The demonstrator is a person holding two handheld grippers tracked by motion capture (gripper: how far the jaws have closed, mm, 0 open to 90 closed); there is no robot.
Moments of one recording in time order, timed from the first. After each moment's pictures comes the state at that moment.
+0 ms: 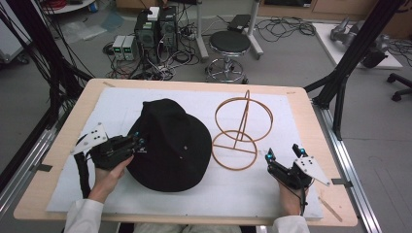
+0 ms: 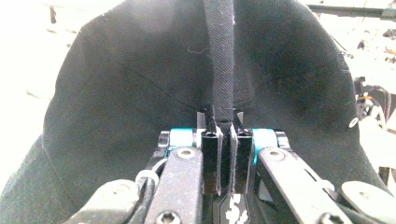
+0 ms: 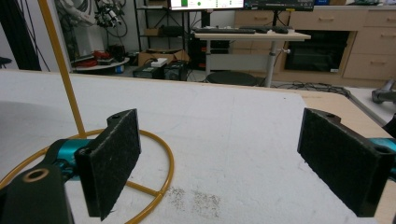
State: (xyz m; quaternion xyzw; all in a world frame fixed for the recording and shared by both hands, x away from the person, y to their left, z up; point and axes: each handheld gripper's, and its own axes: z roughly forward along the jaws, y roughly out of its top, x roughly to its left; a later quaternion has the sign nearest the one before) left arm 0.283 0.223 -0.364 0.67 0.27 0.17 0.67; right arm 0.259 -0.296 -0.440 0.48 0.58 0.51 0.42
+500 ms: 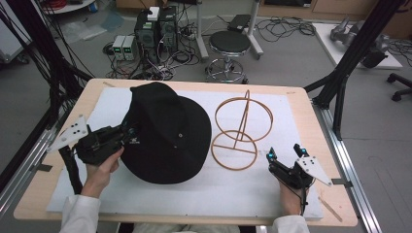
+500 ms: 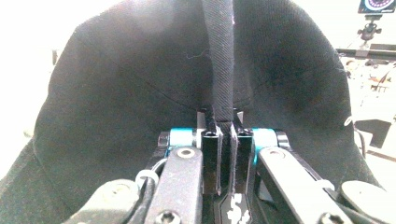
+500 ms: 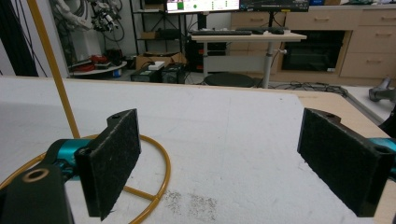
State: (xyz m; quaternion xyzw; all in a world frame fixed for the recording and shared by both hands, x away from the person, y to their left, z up) left arm 0.276 0.232 -0.323 0.63 0.23 0.19 0.72; right arm 0.259 -0.298 -0.439 0.49 0.57 0.51 0.42
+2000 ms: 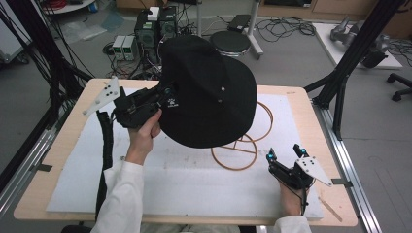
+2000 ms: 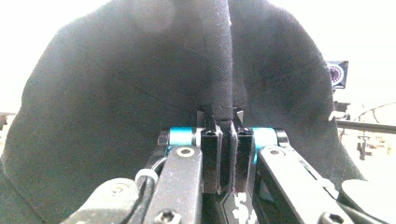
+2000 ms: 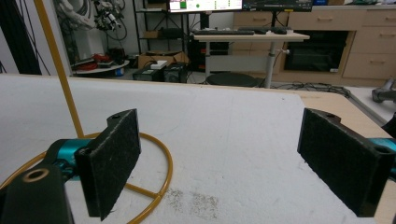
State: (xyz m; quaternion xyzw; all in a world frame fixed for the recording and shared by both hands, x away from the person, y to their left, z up) left arm 0.328 0.140 -0.265 0.54 0.17 0.16 0.81; right arm 0.258 -0.299 -0.439 0.48 0.57 0.52 0.42
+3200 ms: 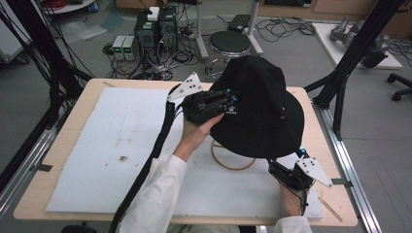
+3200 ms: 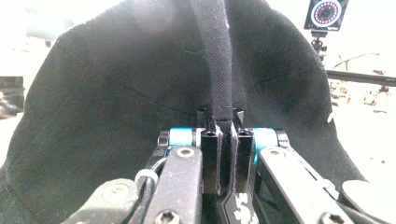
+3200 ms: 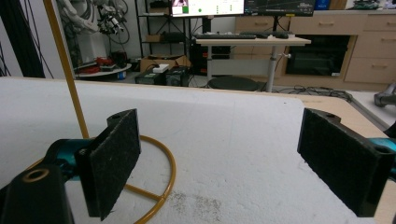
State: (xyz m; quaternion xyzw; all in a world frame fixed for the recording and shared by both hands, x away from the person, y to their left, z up) left arm 0.360 0.011 -0.273 0.64 0.16 0.09 0.74; right arm 0.256 -0.298 -0.438 0.48 0.57 0.52 0.42
